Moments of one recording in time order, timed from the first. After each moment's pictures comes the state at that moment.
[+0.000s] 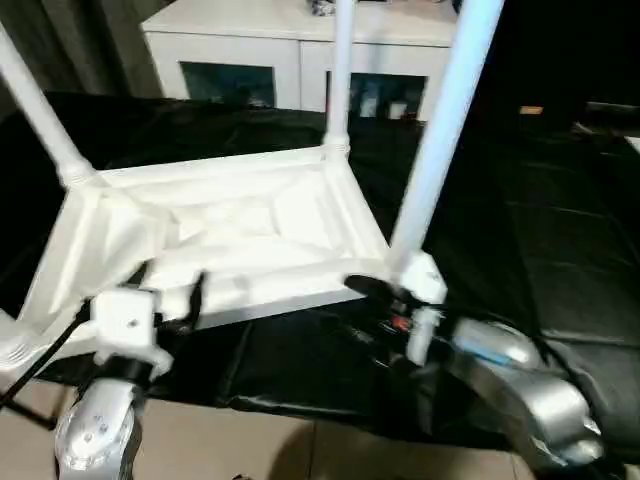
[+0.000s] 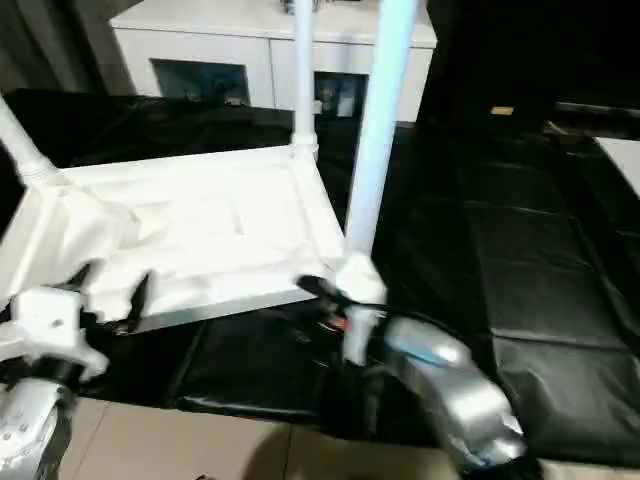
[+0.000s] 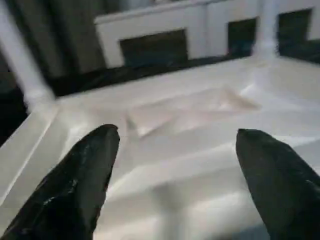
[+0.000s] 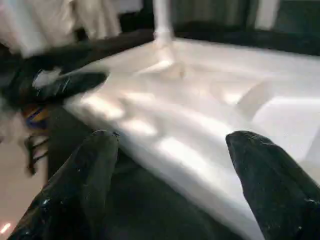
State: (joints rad) left arm 0.24 0.07 0.21 -0.24 0.05 -0.04 -0.20; right arm -0.21 -0.22 0.27 -0.16 0.27 0.42 0.64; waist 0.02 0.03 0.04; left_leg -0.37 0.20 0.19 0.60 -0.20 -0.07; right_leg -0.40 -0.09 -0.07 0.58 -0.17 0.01
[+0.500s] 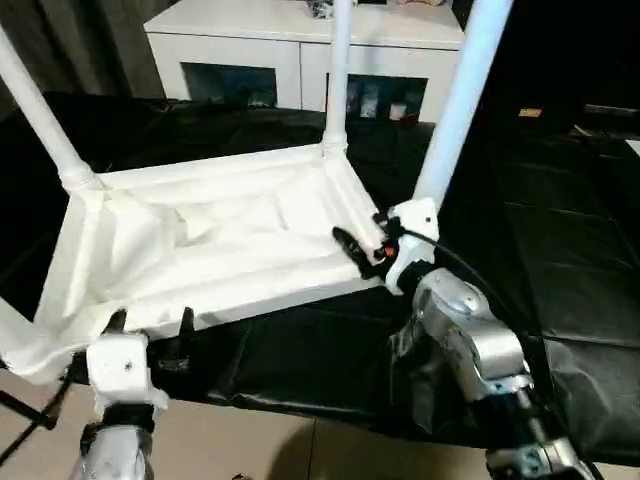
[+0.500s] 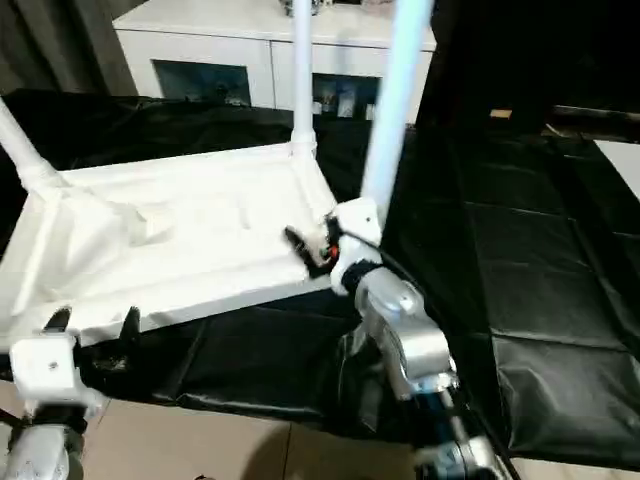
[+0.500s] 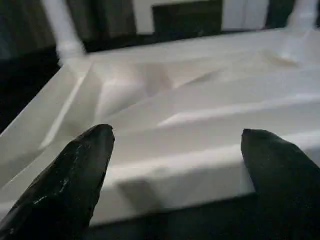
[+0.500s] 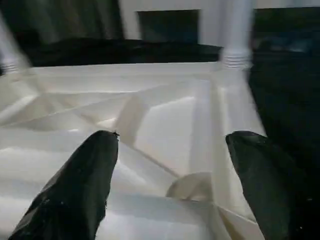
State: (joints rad) left arm 0.37 -0.03 0.20 -0.20 0.06 -0.12 -0.11; right arm -0.40 -0.08 0.09 0.21 0.19 0.30 0.25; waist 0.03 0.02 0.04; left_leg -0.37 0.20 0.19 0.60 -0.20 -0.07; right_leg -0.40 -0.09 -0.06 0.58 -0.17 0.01
